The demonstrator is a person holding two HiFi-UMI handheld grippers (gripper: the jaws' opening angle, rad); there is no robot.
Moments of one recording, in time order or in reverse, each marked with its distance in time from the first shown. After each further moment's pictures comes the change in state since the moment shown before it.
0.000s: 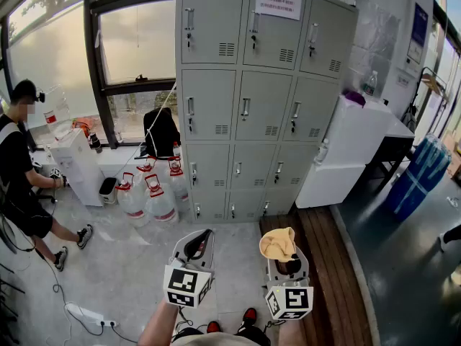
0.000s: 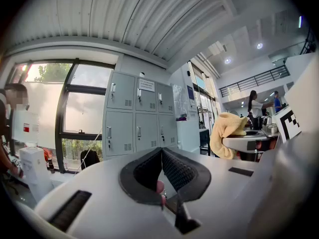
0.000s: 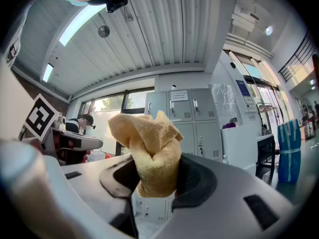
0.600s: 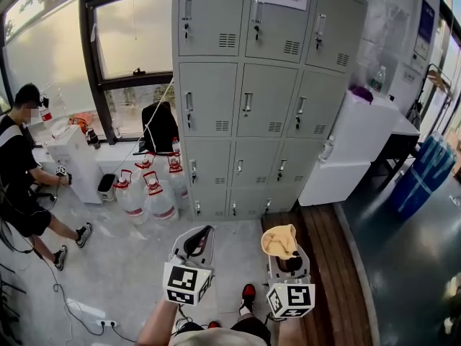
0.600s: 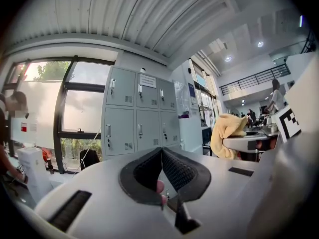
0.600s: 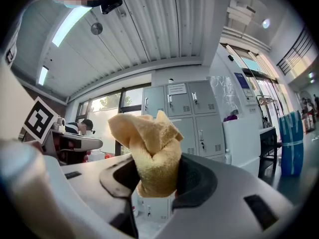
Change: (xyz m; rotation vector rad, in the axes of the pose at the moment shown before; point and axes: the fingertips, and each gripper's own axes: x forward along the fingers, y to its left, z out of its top) left arm 0.044 0.023 -0.008 0.008 0.008 0.004; right arm 0.047 -0.013 -0.020 0.047 0.027 0.006
